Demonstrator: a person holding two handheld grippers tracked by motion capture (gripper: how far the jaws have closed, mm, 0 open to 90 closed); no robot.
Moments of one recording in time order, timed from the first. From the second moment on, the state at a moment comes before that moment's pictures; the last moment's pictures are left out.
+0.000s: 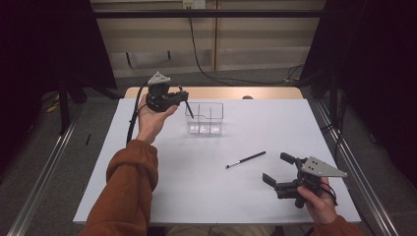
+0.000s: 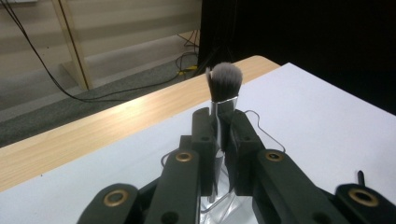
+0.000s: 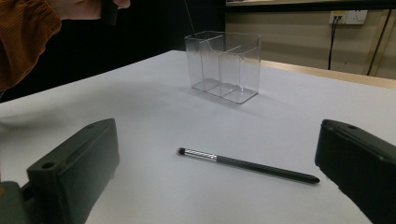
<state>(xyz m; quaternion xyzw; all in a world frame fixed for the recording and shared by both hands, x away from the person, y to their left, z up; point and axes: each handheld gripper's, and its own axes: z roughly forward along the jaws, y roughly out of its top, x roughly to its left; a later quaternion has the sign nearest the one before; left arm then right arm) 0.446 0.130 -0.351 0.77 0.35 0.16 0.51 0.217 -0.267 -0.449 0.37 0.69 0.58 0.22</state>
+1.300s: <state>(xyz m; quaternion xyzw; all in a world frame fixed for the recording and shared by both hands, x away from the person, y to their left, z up) 0.451 0.132 -0.379 0.77 0.37 0.14 0.50 0.216 -0.266 -0.449 0.36 0.70 0.58 0.21</state>
